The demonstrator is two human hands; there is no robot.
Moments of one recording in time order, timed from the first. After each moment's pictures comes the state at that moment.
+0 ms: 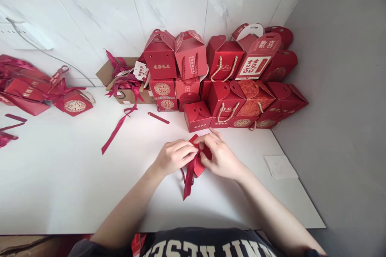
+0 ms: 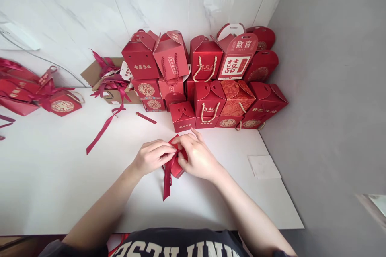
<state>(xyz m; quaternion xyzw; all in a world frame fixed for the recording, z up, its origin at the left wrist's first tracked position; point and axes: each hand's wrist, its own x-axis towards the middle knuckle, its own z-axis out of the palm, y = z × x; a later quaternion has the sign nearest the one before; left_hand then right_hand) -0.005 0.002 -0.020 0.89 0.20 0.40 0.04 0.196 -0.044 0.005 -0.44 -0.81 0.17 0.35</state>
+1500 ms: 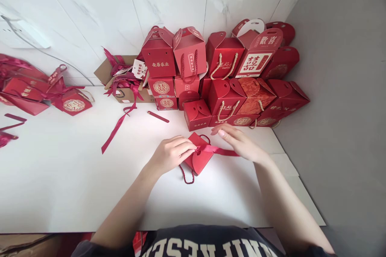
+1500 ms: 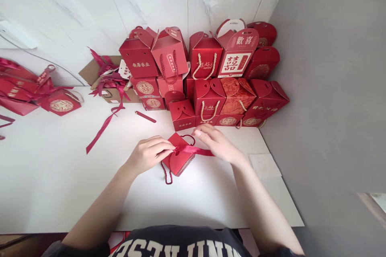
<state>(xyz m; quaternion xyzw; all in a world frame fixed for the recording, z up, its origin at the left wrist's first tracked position) -0.011 0.001 -0.003 0.91 0.23 0.32 0.12 0.255 -0.029 0.021 -0.51 -0.69 0.39 0.33</state>
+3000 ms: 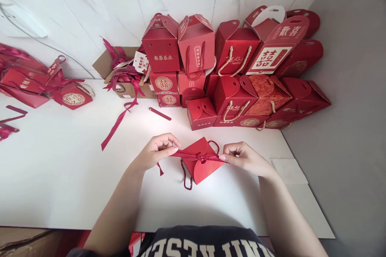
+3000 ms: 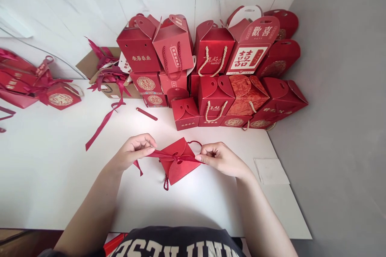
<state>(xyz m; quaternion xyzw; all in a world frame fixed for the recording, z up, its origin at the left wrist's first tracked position) -0.059 0.012 0.002 0.65 0.41 0.23 0.59 0.253 -0.043 -0.009 -0.47 -0.63 0.56 0.25</state>
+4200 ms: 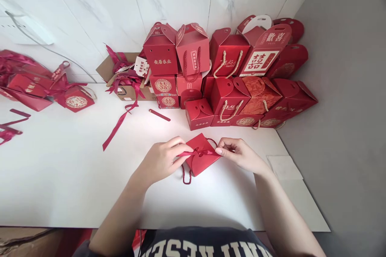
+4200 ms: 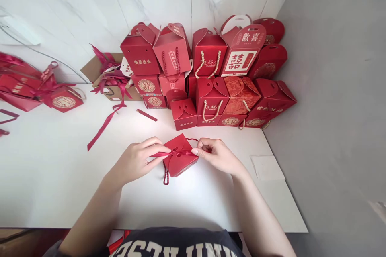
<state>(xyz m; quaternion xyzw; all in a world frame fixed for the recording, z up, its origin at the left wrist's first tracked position) -0.028 -0.023 0.034 0.90 0.37 0.13 0.19 0.246 -0.049 -0.003 -0.51 -0.65 0.49 0.28</state>
